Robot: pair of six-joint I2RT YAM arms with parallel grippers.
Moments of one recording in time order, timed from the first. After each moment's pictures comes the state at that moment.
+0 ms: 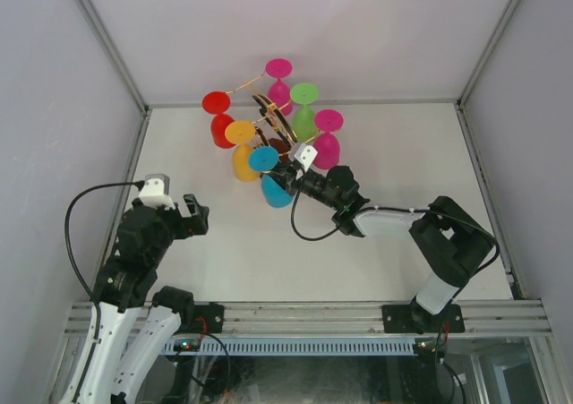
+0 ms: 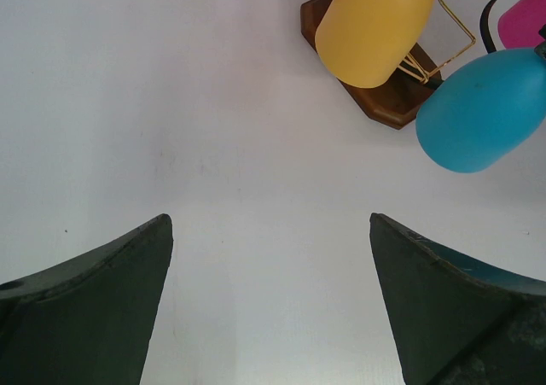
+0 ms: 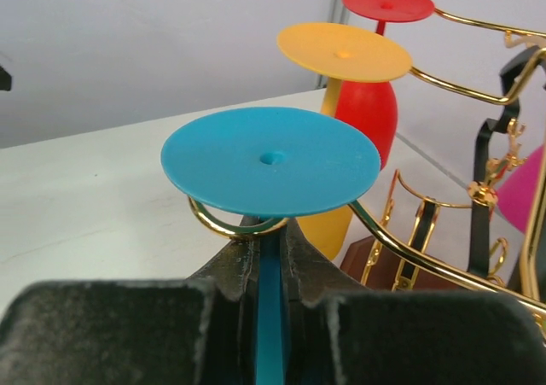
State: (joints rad) left arm -0.26 0.44 0.73 -0.69 -0.13 -0.26; right arm 0.78 1.67 0.83 0.99 -0.27 -0.05
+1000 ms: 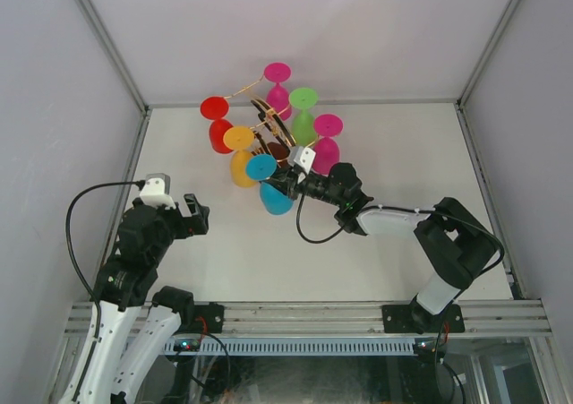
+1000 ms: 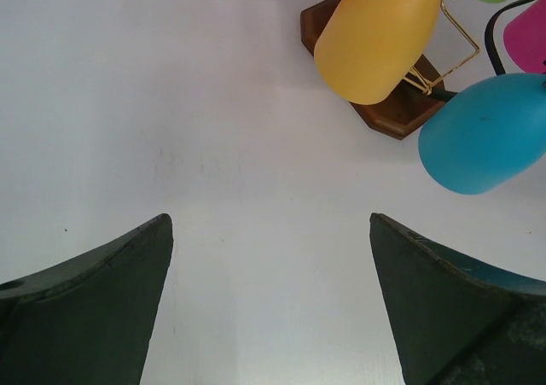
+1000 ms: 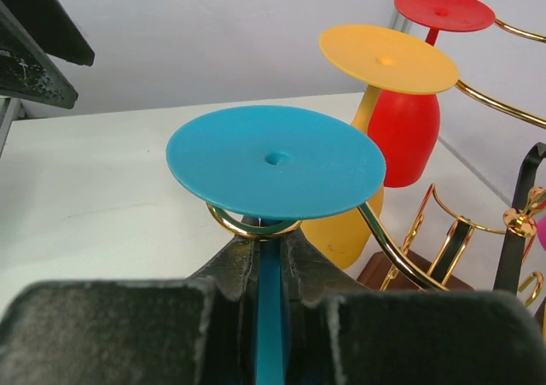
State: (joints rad) left arm -0.26 0.45 0.73 -0.69 -0.13 -0.26; right arm 0.77 1.65 0.84 0.94 -0.46 -0.06
